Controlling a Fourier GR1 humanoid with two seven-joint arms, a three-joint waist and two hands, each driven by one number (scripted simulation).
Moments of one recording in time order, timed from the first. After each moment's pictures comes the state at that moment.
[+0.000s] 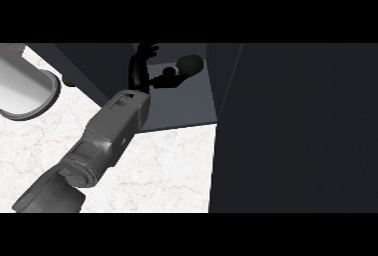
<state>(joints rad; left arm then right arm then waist) -1.19 0.06 -0.45 0.00 0.71 0.59 -0.60 0.03 -0.13 -0.19 -2.32 -0.48 0.38 0.32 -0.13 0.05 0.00</state>
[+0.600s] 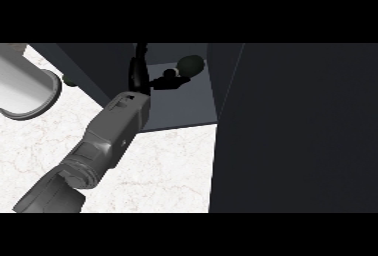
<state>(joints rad) -1.18 0.06 -0.44 -0.01 0.71 0.59 -0.63 0.04 -0.13 -0.18 -2.31 -0.48 0.39 0.31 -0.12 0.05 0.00</state>
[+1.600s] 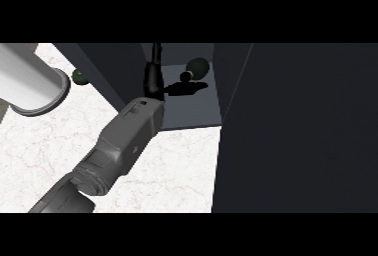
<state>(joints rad) -1.14 0.00 -0.38 -0.11 0.74 0.51 -0.77 0.03 -0.11 -0.15 -2.33 -0.46 0.36 0.34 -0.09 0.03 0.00</state>
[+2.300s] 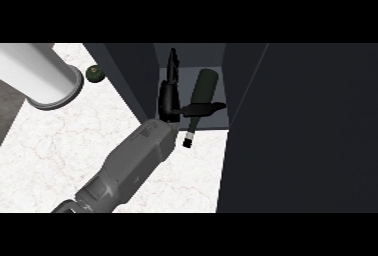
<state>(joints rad) -0.89 0.00 -0.56 -0.56 0.82 0.63 -0.76 0.04 -0.10 -0.14 -2.34 -0.43 0.32 0.35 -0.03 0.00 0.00</state>
